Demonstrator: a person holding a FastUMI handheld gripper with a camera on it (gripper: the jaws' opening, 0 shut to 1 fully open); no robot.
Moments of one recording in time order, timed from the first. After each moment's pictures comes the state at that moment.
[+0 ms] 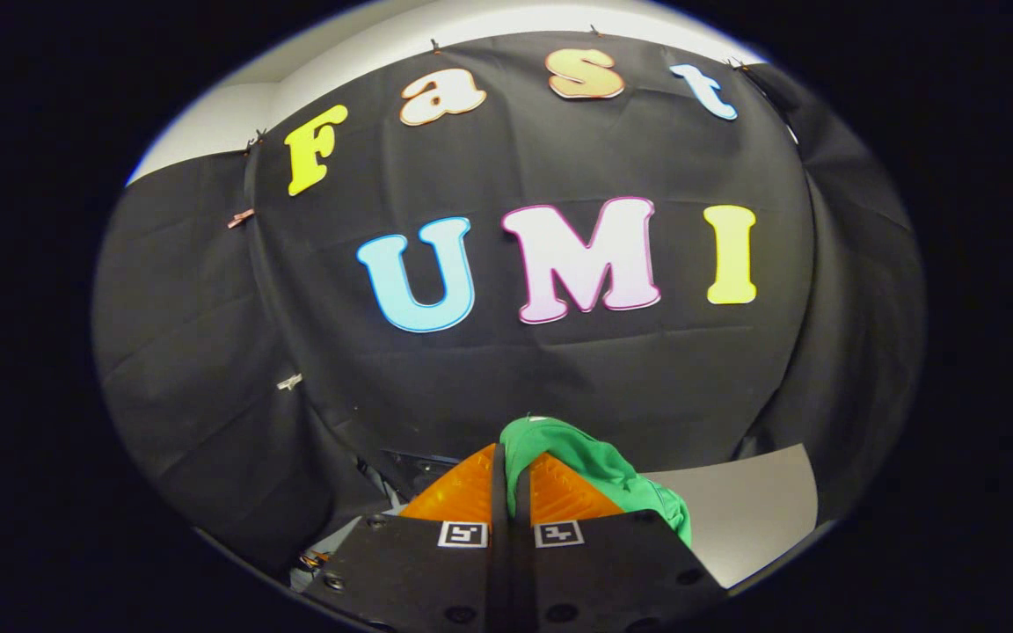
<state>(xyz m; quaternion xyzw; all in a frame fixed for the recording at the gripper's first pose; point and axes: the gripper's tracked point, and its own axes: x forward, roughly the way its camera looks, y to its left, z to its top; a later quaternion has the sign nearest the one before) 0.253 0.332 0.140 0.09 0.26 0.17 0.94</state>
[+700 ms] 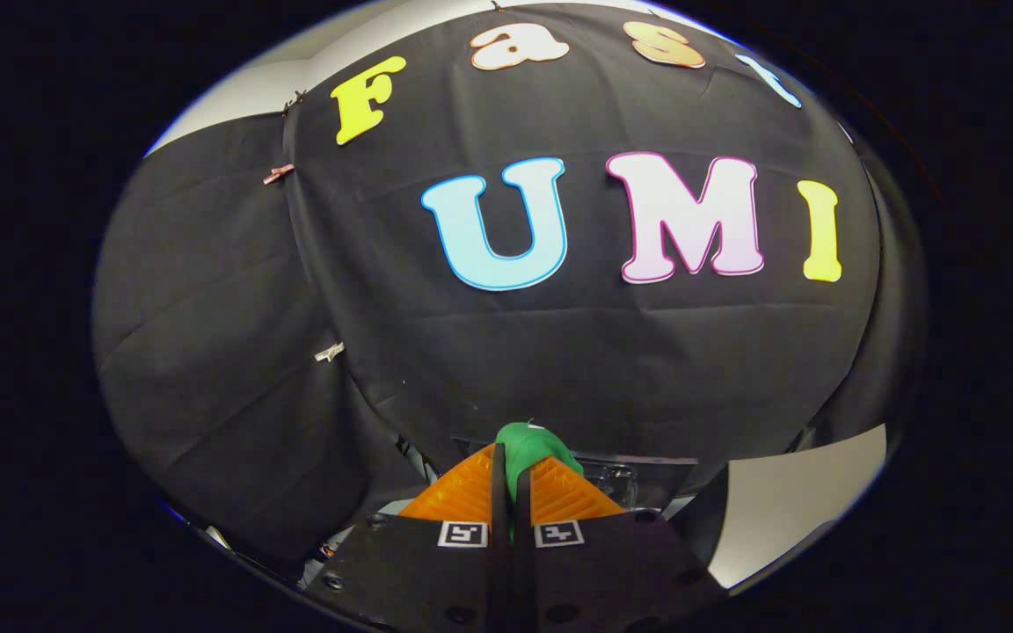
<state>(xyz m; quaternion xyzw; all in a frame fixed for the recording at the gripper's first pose) 0.253 0.491 0.043 0.07 0.30 0.23 0.92</state>
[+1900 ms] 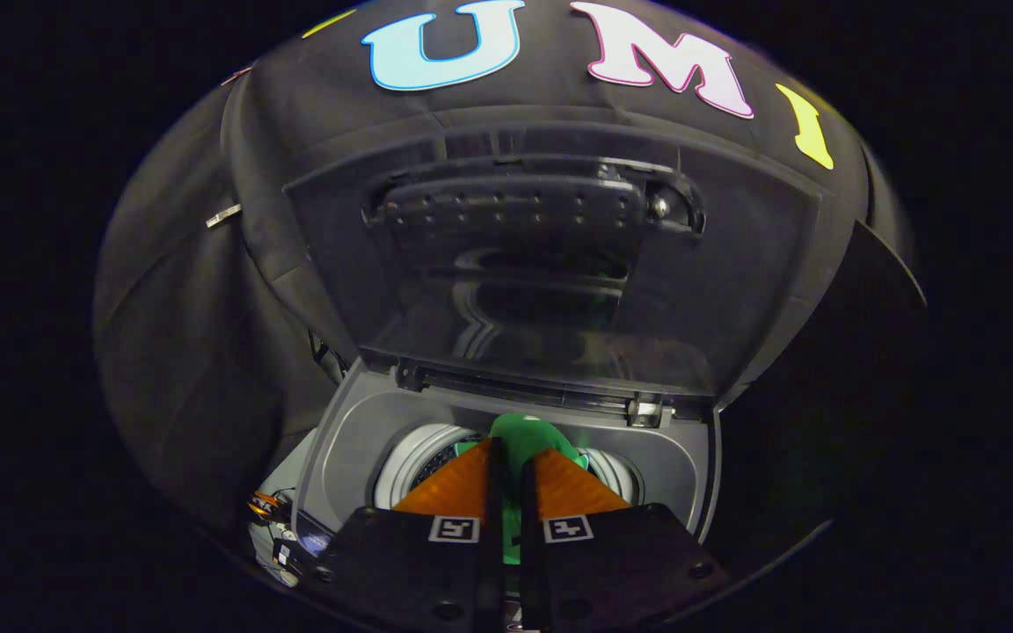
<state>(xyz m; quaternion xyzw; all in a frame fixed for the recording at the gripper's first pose) 0.233 0.476 -0.306 0.00 0.42 0.15 0.89</state>
